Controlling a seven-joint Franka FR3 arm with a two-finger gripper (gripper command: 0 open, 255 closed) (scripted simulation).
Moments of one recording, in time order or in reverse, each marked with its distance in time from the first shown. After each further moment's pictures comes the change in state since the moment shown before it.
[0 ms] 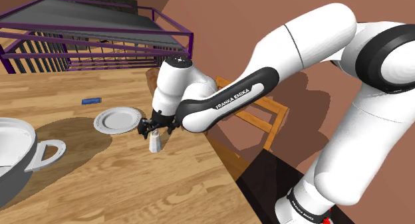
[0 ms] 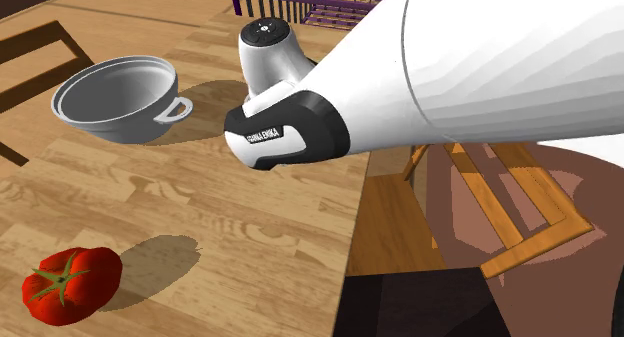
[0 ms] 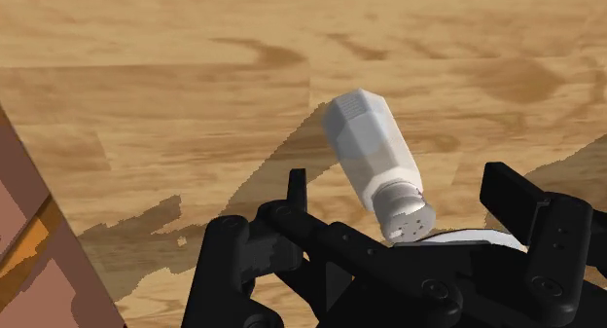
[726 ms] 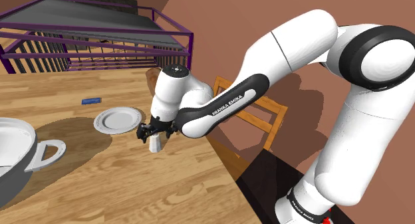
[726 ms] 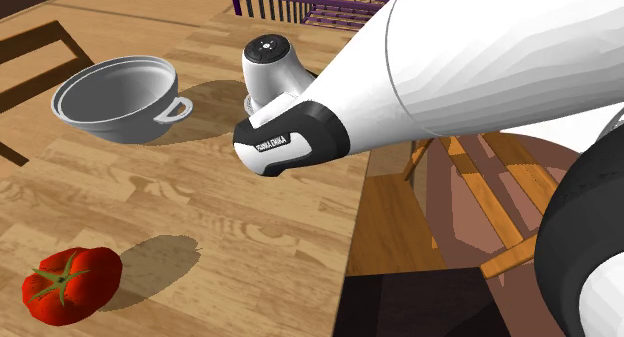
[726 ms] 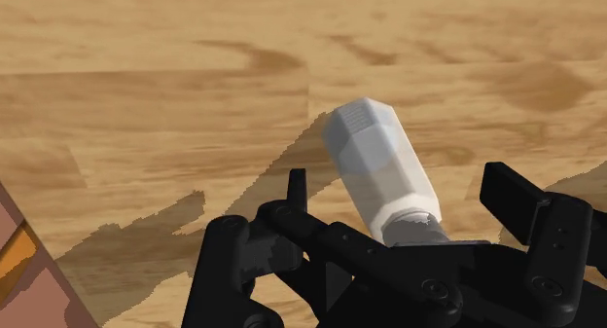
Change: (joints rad) arm 0.015 0.074 -0.022 0.011 -0.079 0.050 0.057
